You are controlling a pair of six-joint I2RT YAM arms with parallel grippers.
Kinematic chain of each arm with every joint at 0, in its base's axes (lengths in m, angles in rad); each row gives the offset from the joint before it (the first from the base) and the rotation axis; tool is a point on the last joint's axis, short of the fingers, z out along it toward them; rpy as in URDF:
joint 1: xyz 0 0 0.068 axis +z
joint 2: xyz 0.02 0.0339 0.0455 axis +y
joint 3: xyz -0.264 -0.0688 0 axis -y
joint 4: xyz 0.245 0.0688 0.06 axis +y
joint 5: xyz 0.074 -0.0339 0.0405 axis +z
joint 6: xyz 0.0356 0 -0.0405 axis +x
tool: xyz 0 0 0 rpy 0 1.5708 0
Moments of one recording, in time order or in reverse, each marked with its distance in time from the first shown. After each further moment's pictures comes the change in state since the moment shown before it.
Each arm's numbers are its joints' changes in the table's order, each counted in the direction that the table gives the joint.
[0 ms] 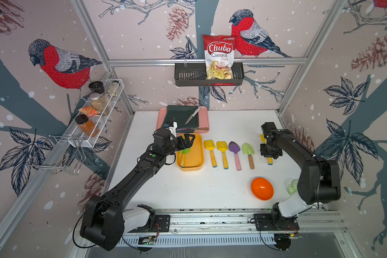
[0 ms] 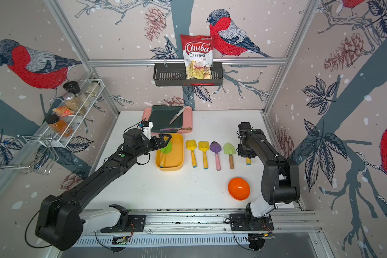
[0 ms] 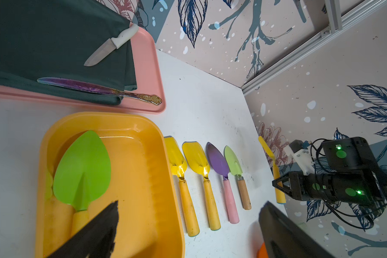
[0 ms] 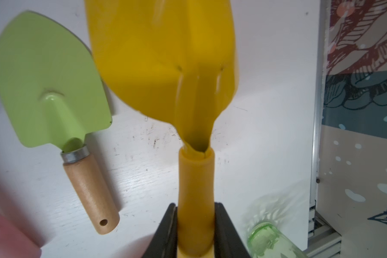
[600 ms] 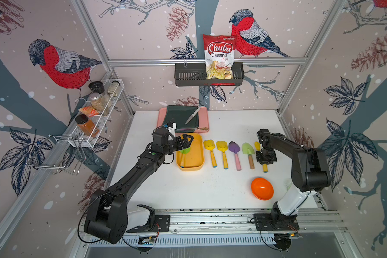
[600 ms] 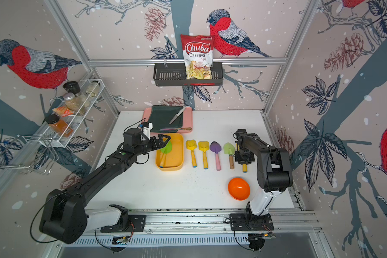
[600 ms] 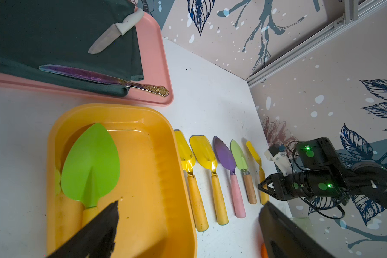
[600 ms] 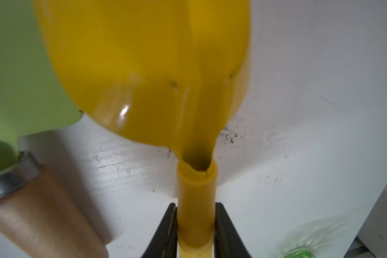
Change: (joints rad) left arm 0.055 0.050 -0.010 -0.011 -0.074 0.022; right arm -0.010 0.125 -0.081 -0.080 0.060 -0.027
